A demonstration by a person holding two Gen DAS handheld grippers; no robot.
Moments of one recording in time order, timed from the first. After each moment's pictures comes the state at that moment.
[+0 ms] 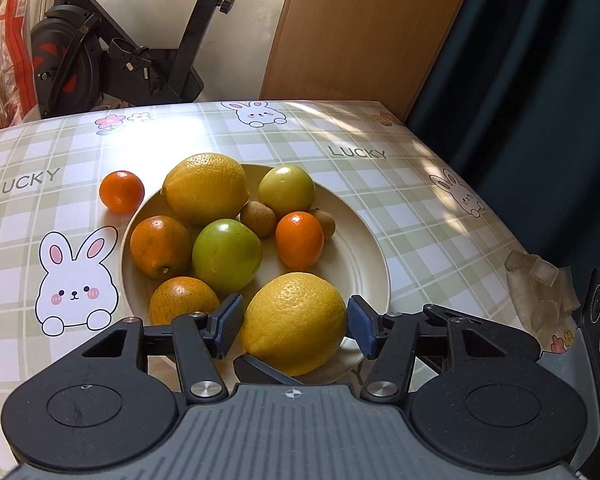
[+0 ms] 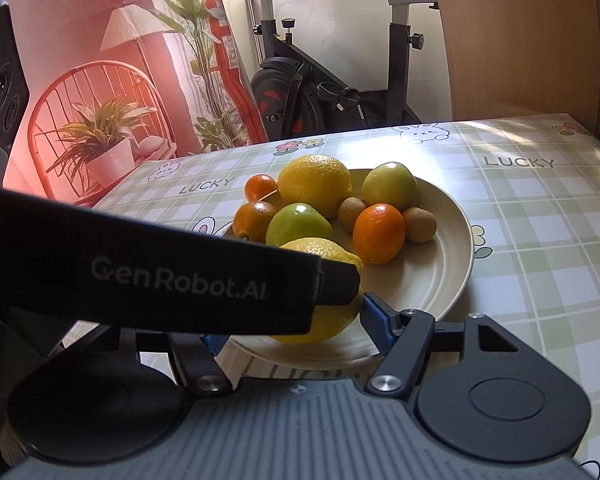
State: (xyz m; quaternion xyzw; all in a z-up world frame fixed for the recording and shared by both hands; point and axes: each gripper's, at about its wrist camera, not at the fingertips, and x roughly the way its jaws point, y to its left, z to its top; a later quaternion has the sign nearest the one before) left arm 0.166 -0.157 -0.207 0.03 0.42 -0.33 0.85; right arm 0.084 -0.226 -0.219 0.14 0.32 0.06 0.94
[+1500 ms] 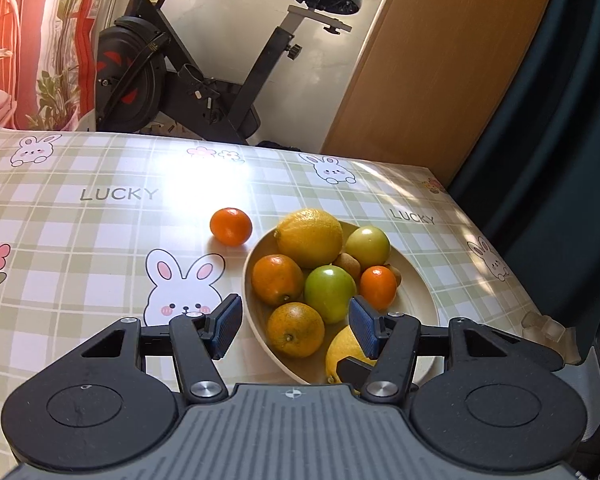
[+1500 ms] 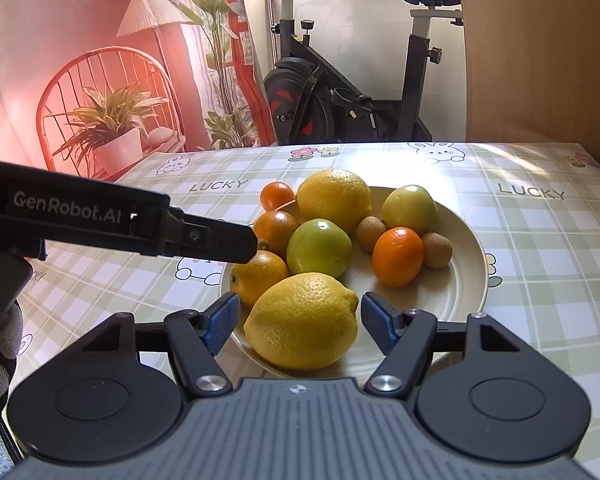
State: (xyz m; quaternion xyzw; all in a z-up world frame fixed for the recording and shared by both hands) left arm 0.178 -0.077 -0.174 -0.04 0.38 -0.27 0.88; right arm 0.090 -0.210 -0.206 0.10 0.31 0.07 0.94
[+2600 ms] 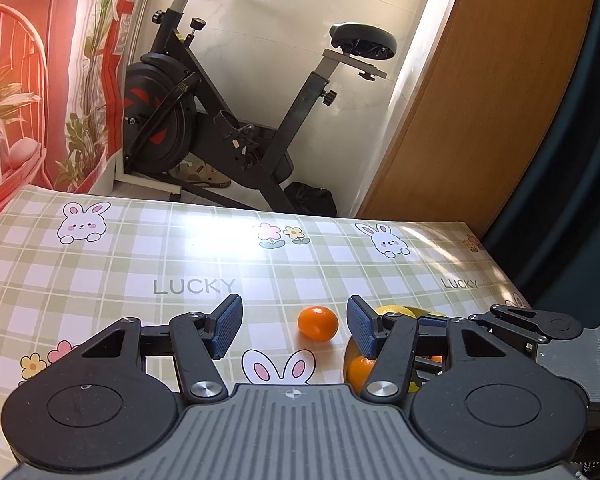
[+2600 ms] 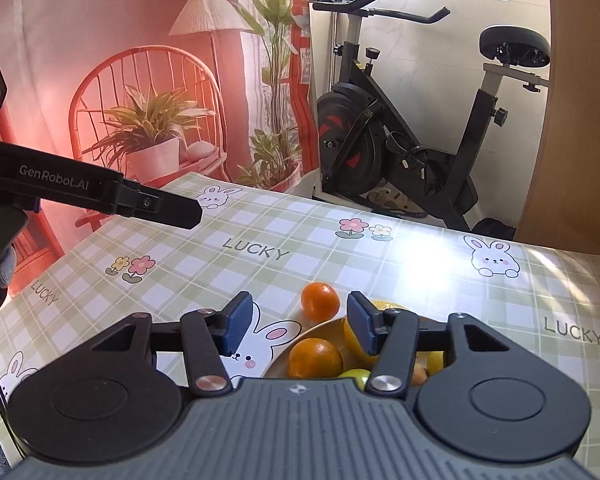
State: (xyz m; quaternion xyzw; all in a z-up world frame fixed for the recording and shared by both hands) left arm 0.250 -0.029 -0.135 -0.04 0.35 -0.25 0.90; right arm 0.172 -0.184 -0.153 0.02 0.29 0.14 0.95
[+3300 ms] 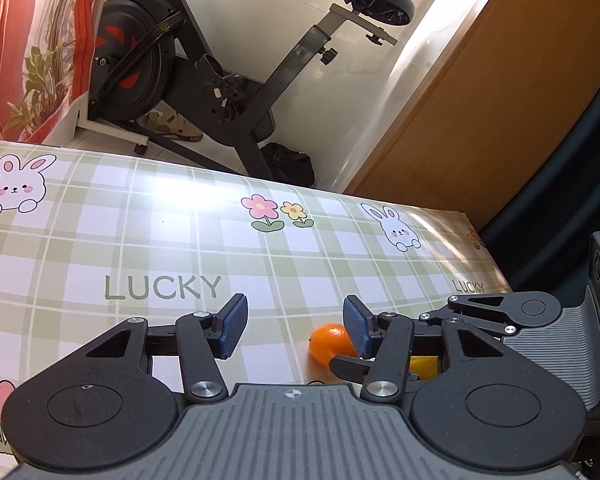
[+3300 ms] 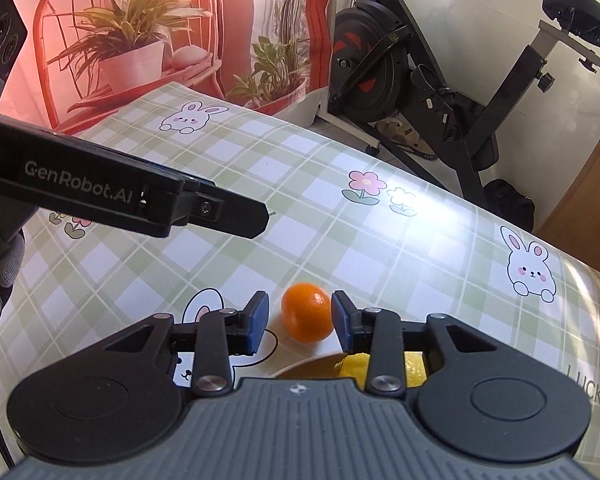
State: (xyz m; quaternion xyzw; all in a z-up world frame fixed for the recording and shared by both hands) left arm 0.339 -0.036 -0.198 -0.09 0.41 -0.30 0.86; right arm 0.281 -0.151 -0.186 -0.07 0.42 0.14 0.89
